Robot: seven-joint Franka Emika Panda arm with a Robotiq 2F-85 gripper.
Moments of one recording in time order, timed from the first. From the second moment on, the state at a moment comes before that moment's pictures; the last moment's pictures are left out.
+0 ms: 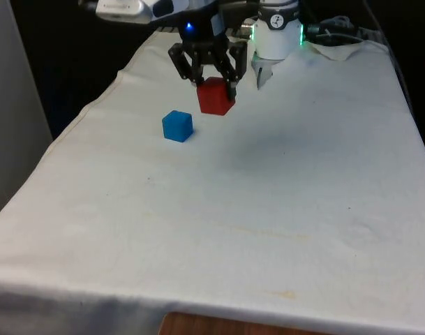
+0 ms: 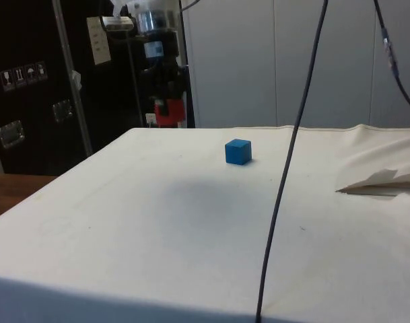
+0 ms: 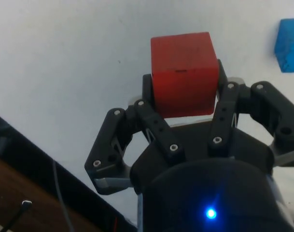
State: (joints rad) arm 0.15 0.42 -0.38 -1.80 0.31 2.06 -0.15
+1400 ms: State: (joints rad) arm 0.15 0.18 -0.35 -2.09 0.11 2.09 -0.09
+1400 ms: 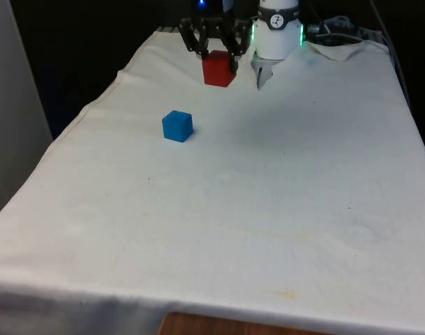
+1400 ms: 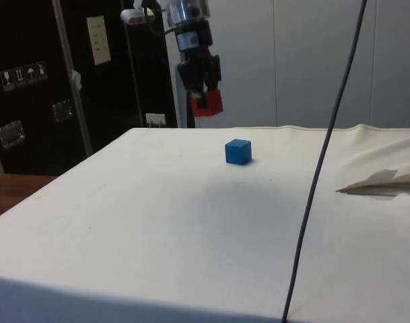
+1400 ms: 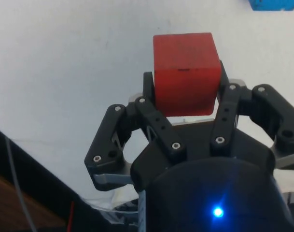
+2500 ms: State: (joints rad) arm 0.12 0.09 -0.38 -2.32 0.00 2.40 -0.11
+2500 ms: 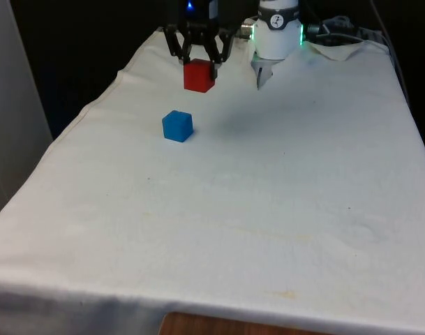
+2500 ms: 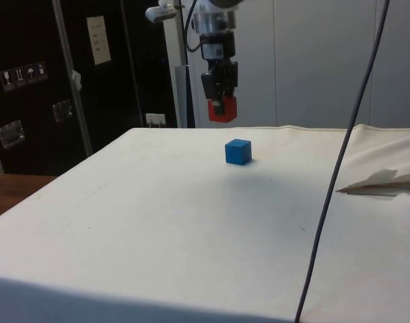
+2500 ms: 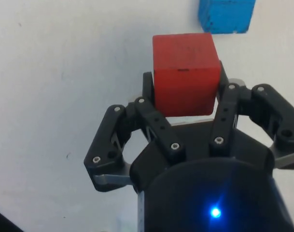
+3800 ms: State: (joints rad) arm 0.09 0.11 -0.47 -2.36 0.16 2.49 -0.41
